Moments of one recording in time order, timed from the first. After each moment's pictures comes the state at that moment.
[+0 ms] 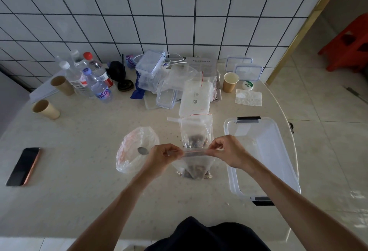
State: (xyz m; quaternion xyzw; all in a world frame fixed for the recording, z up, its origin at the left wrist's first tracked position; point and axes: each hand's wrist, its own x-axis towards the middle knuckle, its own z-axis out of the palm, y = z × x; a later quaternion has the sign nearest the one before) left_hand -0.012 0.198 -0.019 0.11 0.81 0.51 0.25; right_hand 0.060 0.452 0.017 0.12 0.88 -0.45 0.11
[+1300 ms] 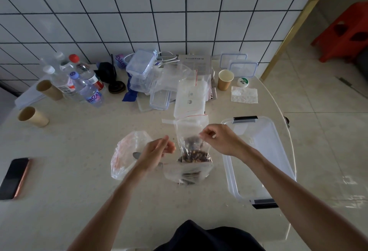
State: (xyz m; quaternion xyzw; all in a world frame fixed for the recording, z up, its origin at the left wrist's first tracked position) left_hand -0.047 0.204 -0.022 0.04 0.78 0.54 0.31; right_hand 0.016 0.462 0.020 0.12 0.89 -0.43 0.11
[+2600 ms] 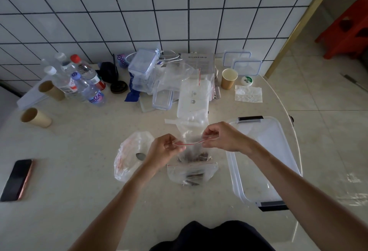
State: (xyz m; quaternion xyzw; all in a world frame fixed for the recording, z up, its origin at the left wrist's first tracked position) left_hand -0.058 0.217 -0.034 0.09 0.81 0.52 0.27; right_hand 0.002 0.467 0.022 0.11 0.86 -0.46 0.19
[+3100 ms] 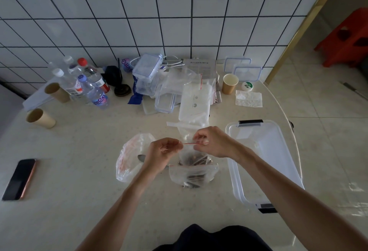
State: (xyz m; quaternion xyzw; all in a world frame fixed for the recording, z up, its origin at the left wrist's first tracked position) left_hand -0.043 0.211 -0.015 0.07 0.79 0.58 0.20; right_hand -0.002 0.431 0.031 0.05 0.91 -0.39 0.15
